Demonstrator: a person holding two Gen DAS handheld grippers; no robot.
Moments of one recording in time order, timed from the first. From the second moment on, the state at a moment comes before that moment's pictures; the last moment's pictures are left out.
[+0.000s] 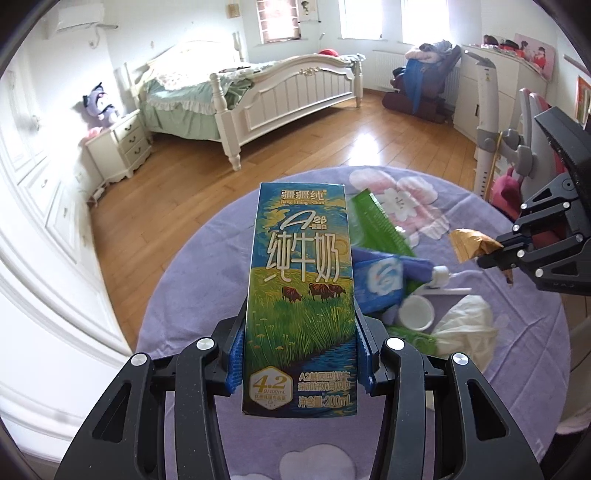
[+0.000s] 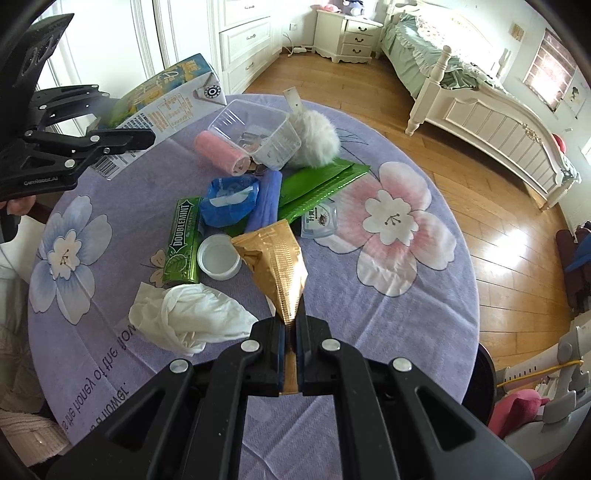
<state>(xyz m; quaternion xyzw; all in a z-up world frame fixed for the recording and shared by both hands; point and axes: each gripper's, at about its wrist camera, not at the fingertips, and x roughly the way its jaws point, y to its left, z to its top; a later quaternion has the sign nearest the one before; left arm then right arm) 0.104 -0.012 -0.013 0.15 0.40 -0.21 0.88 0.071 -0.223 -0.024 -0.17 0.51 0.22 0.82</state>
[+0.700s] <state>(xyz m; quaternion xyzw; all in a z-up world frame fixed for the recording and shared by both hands) 0.091 -0.209 -0.009 0.18 0.37 -0.34 0.84 0.048 -0.391 -0.030 -0.09 0.52 0.10 0.85</state>
